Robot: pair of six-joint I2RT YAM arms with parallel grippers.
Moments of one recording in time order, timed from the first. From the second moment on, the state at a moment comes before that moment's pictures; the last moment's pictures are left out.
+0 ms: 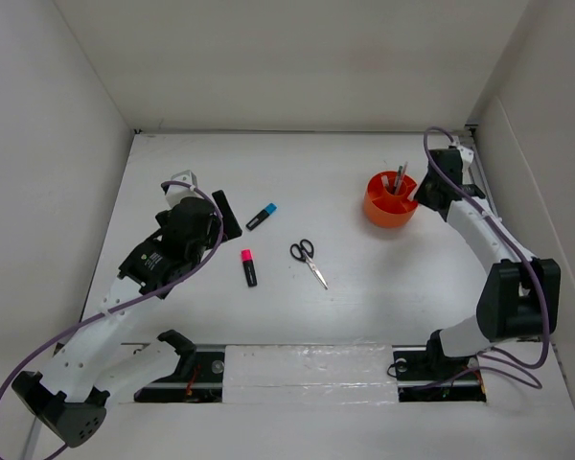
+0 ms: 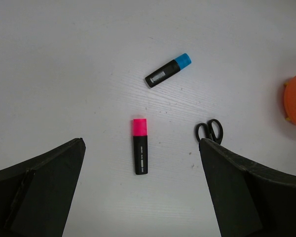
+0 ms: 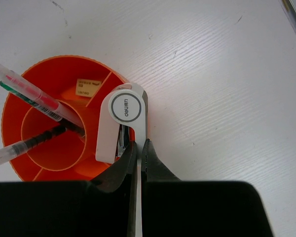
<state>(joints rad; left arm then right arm) -0.59 0.88 1.01 -0.76 -0.48 -0.68 0.07 1.48 1.12 -0.40 0.33 0.48</state>
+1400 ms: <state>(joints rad) -0.59 0.88 1.01 -0.76 -0.47 -0.68 0.11 1.46 1.14 -0.42 0.38 0.46</state>
